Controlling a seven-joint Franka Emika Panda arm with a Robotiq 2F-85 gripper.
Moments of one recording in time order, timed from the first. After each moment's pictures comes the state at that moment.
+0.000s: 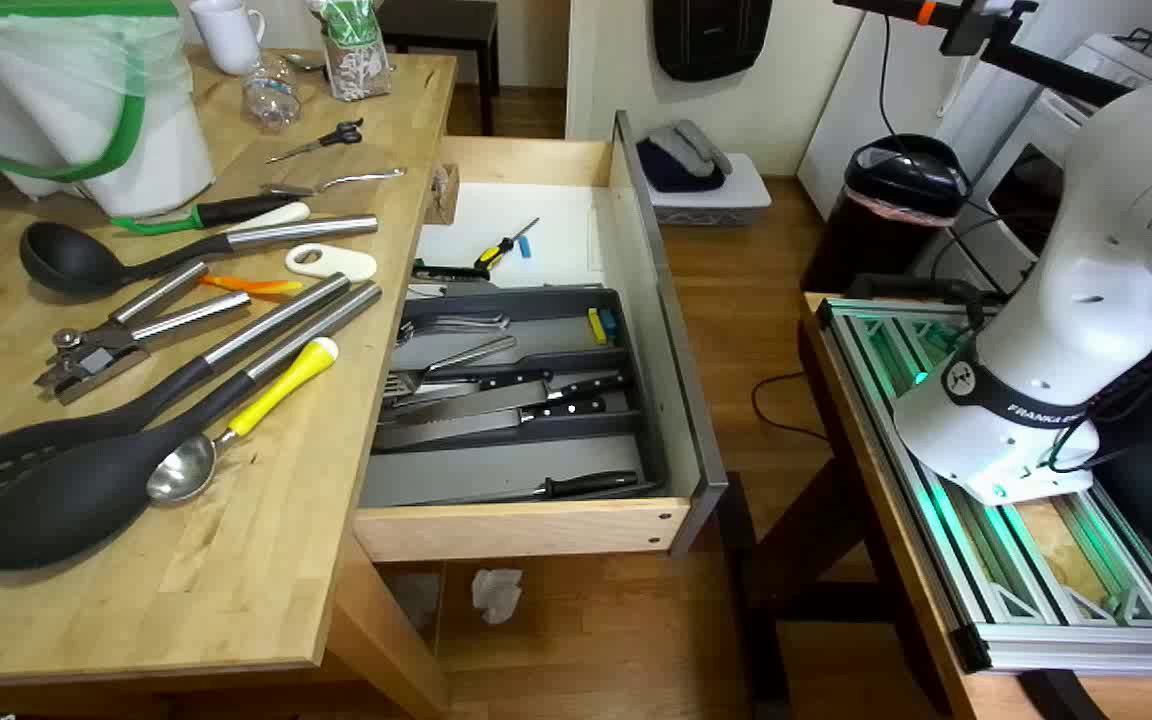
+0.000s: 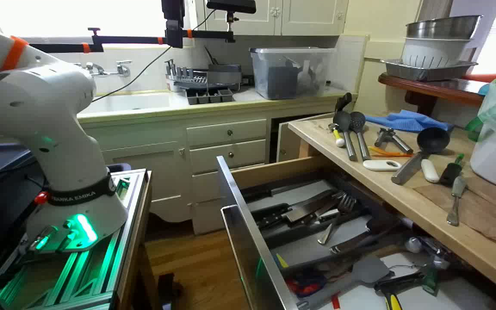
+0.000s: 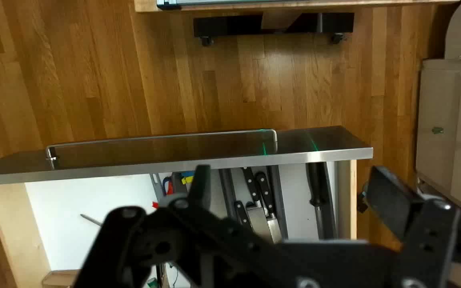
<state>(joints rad) -0.07 -0.88 -0.03 -2.41 -0.12 1.46 -0.06</state>
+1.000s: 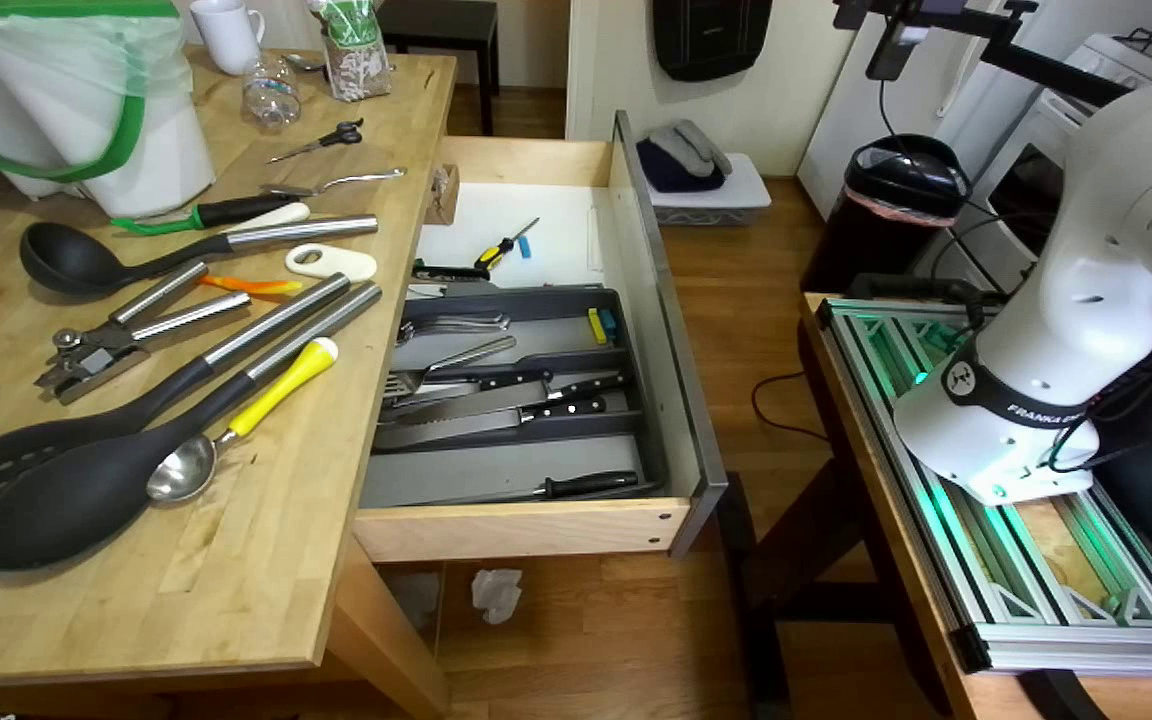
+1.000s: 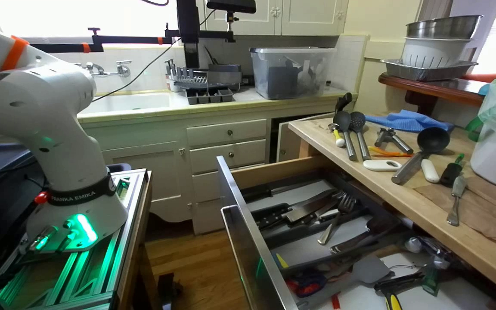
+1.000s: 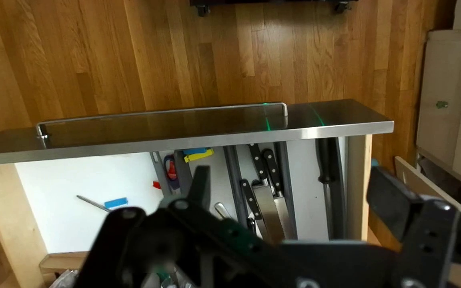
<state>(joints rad) -0.07 -0.87 -0.12 -2.50 -0.15 1.64 -0.10</state>
